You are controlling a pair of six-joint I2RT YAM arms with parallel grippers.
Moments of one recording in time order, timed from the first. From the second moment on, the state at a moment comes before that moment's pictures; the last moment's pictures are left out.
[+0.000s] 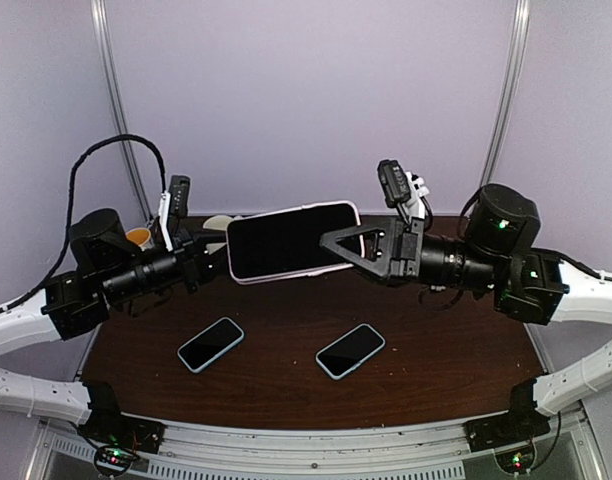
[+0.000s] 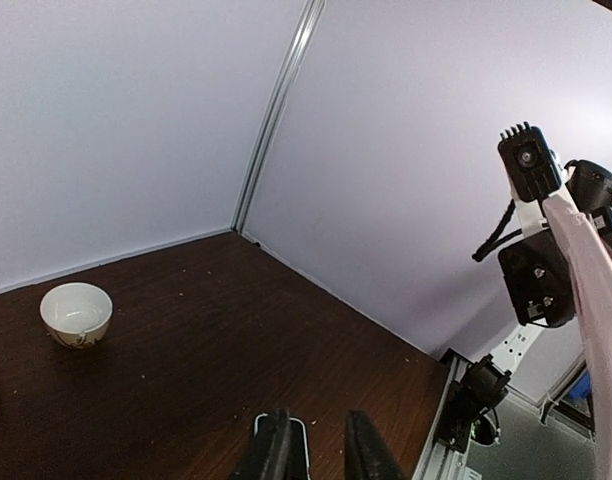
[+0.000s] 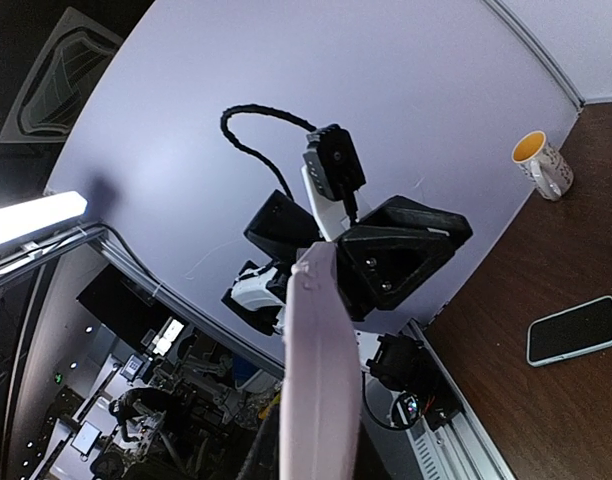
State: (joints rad) left arm -0.93 0.90 0.78 0.15 0.12 -0.36; right arm 1.16 1.13 1.03 0.23 -0.25 0.95
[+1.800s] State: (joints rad) left arm -0.95 1.05 0.79 0.41 0.25 -1.28; right arm 1.10 1.04 0.86 0.15 0.13 1.23
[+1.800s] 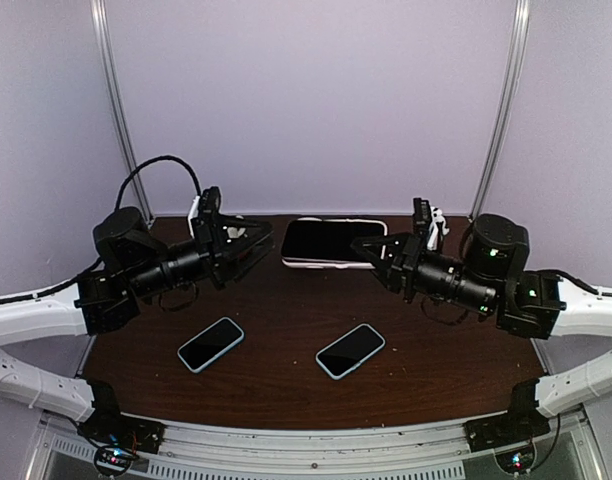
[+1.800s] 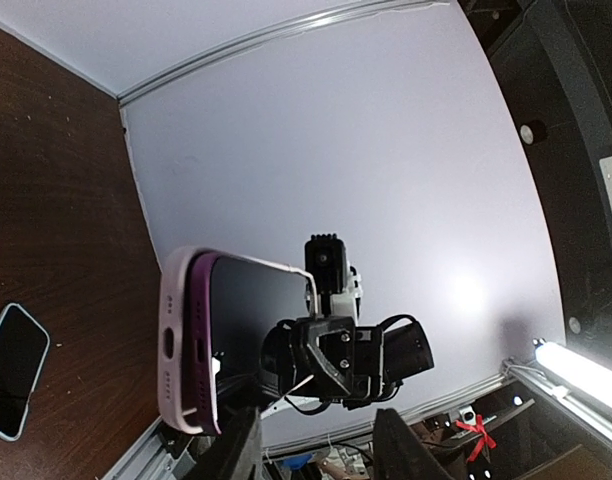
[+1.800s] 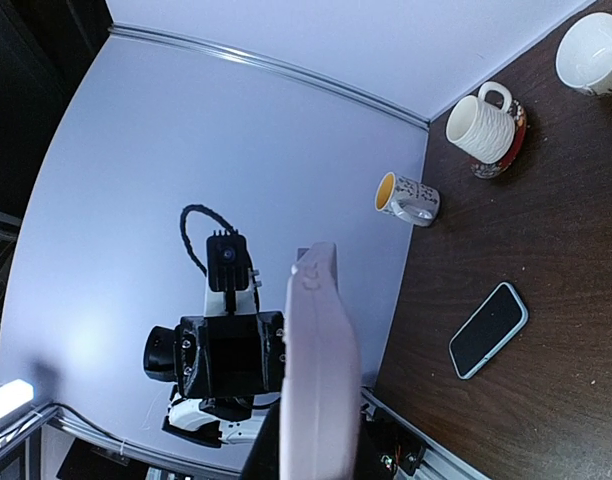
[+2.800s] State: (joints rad) left arm -0.97 1.05 0.76 0.45 0.25 -1.32; right arm 1.10 1.06 0.85 0.27 0.02 1.25
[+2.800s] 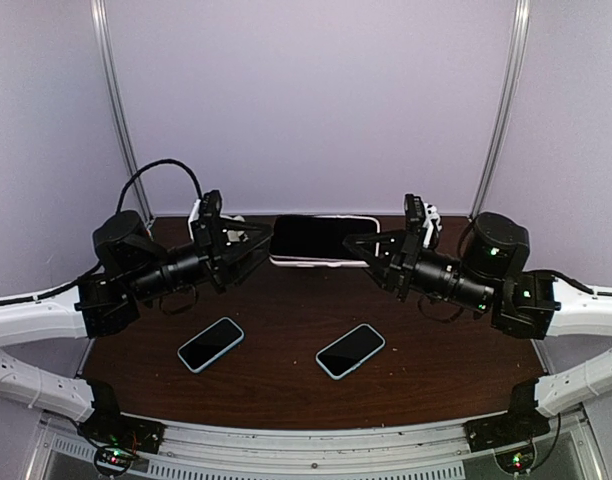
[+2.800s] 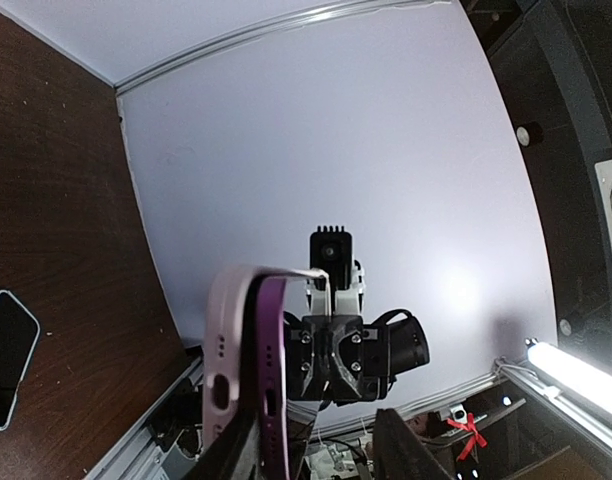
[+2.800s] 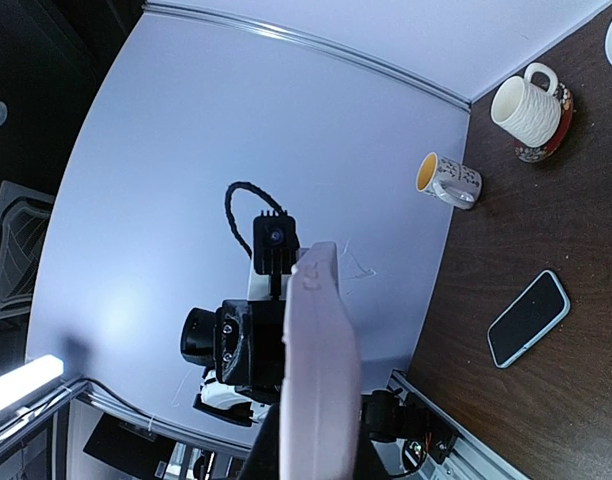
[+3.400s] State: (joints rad) left arm -0.98 1.14 0.82 0.49 0.30 -1.31; right arm 1.09 1.09 0.88 0.26 -0.09 1.22
